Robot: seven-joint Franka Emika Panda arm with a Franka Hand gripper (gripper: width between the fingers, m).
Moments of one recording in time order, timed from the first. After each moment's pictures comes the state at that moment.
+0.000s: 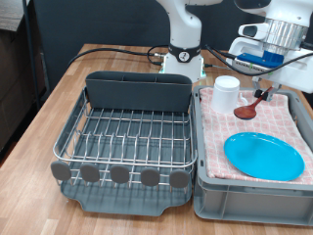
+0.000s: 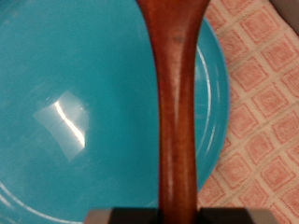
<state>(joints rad) 0.05 0.02 0.29 -2.37 -0.50 2.53 2.18</state>
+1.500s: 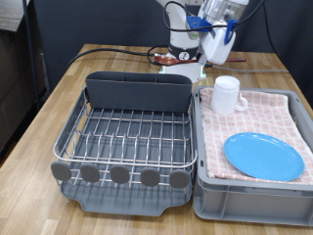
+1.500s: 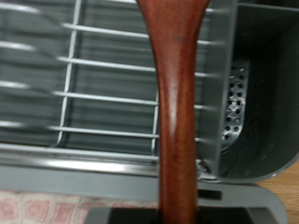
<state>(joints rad) 0.03 -0.38 0.12 -2.65 -0.30 2.19 2.57</state>
